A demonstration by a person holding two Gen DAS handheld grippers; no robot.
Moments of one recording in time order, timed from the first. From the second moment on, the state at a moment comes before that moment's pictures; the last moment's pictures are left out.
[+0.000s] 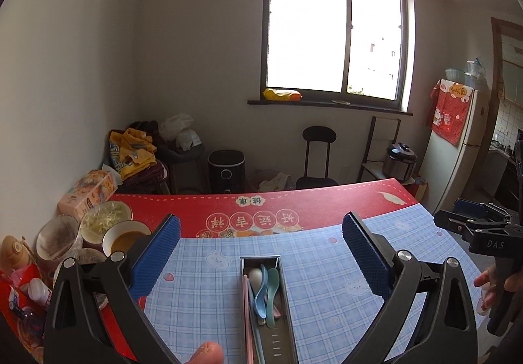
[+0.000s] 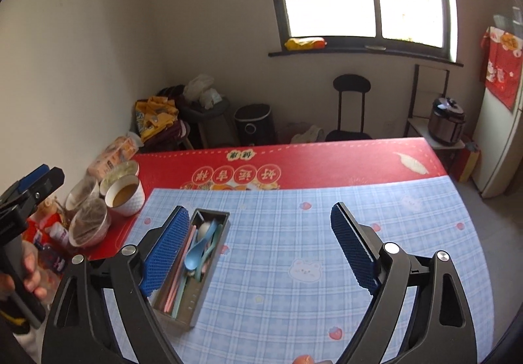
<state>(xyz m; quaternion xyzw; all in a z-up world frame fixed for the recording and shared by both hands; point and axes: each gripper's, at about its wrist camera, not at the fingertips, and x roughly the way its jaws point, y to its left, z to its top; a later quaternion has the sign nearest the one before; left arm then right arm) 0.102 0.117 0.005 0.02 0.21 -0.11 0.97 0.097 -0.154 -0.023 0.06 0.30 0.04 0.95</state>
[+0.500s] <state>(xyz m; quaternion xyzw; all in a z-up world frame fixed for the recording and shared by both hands) 0.070 0.073 0.030 0.04 0.17 -0.11 0.98 0.042 -0.179 0.031 0.05 0.22 0.00 0.97</state>
